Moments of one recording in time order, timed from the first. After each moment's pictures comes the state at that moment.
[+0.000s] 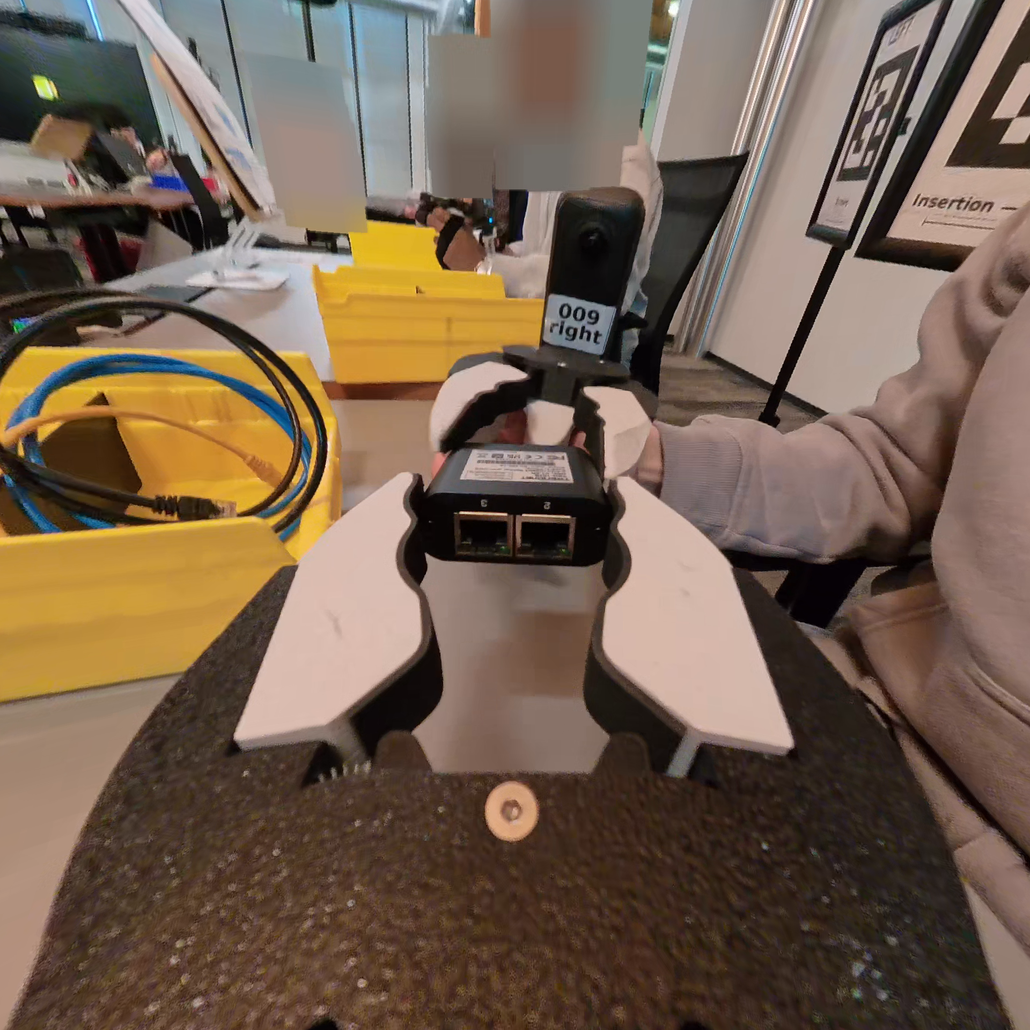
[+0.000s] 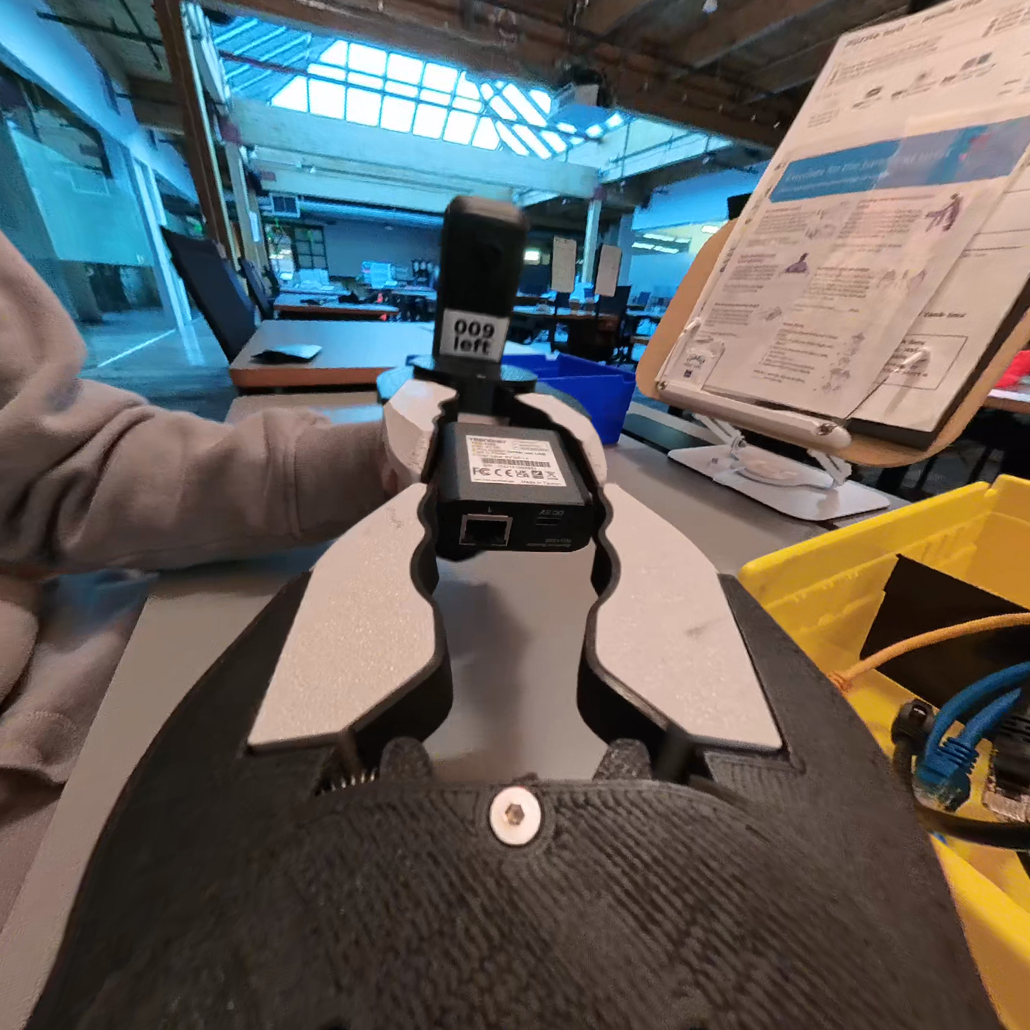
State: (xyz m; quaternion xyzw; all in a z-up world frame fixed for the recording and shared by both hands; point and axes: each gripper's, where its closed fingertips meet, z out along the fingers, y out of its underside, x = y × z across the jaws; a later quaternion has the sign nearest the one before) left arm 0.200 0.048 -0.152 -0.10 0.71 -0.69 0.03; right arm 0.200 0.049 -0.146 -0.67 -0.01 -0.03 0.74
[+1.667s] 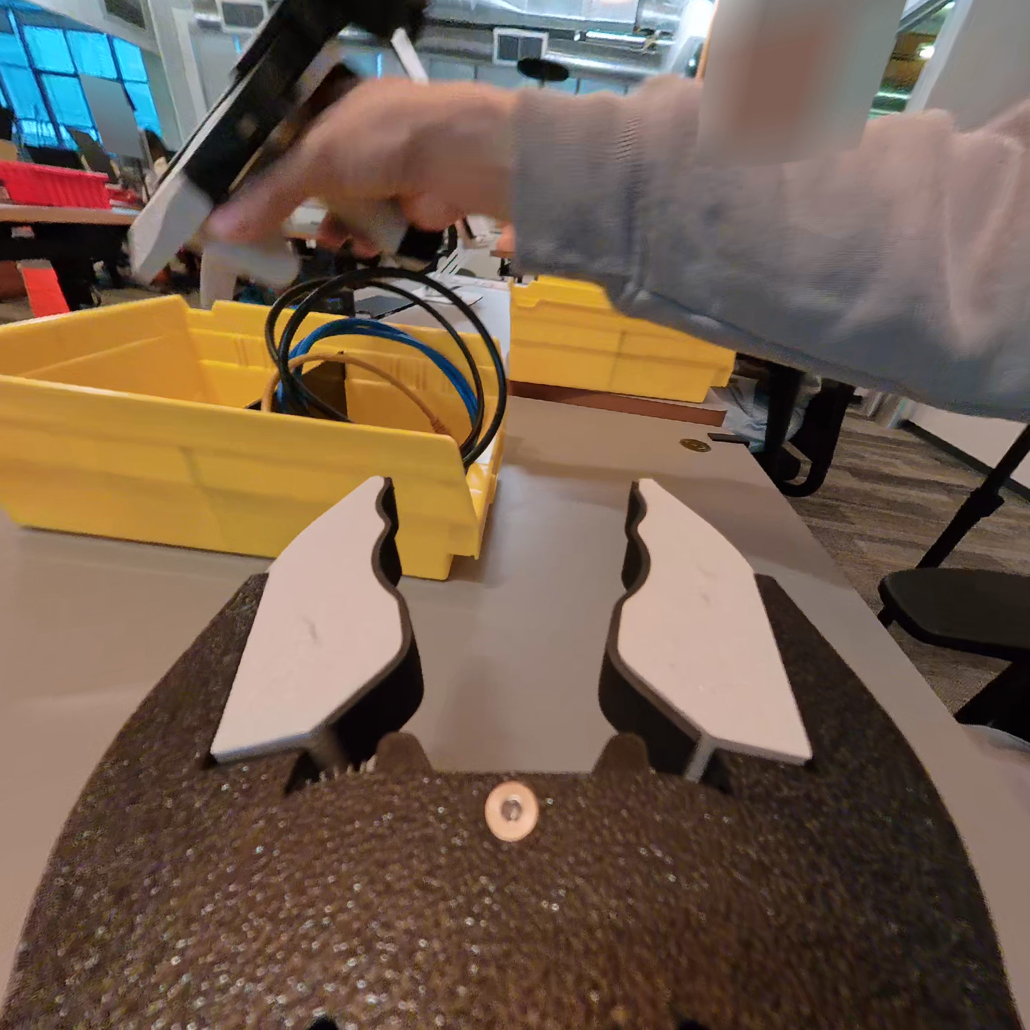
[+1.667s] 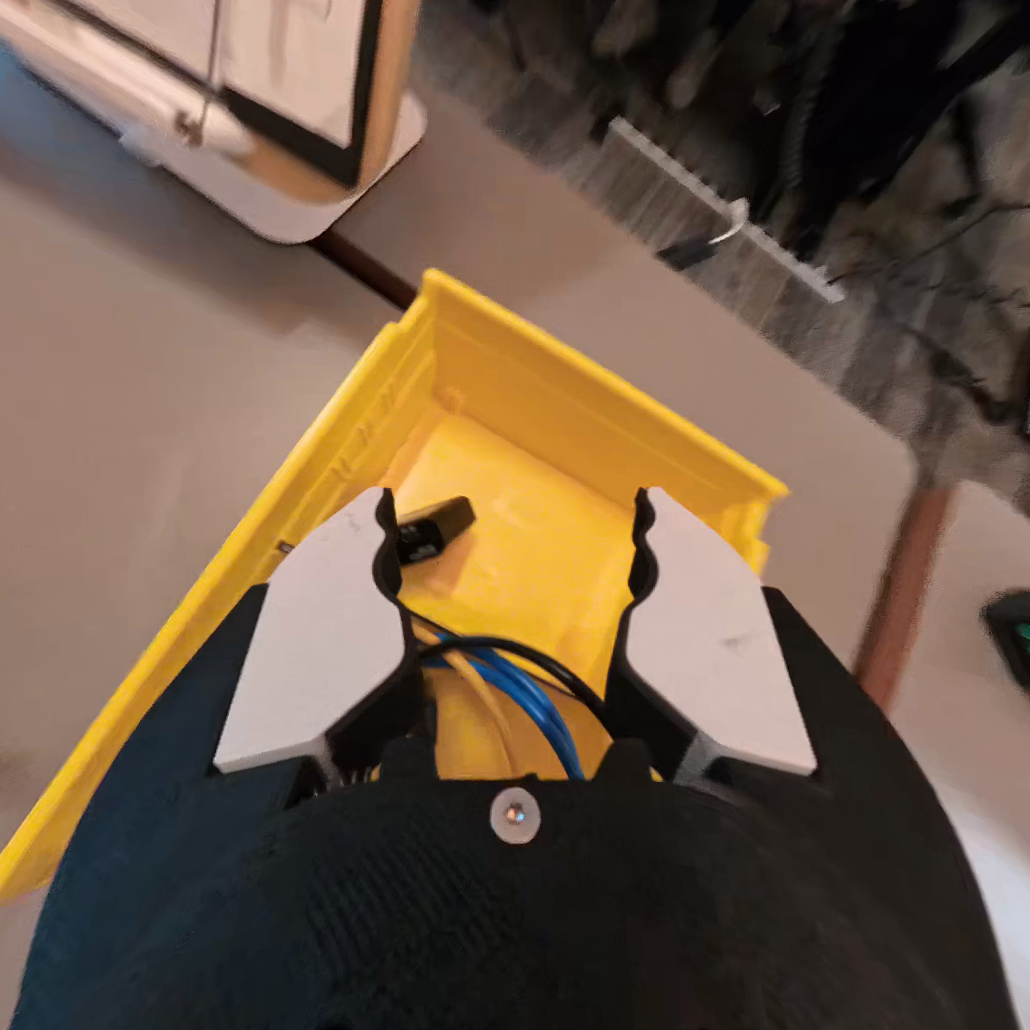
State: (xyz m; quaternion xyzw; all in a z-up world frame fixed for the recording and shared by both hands) left arm 0.246 0.089 -0.173 -0.23 0.67 -0.69 0.15; right arm 0.503 0.071 -0.140 -0.89 0.24 -0.21 0.32
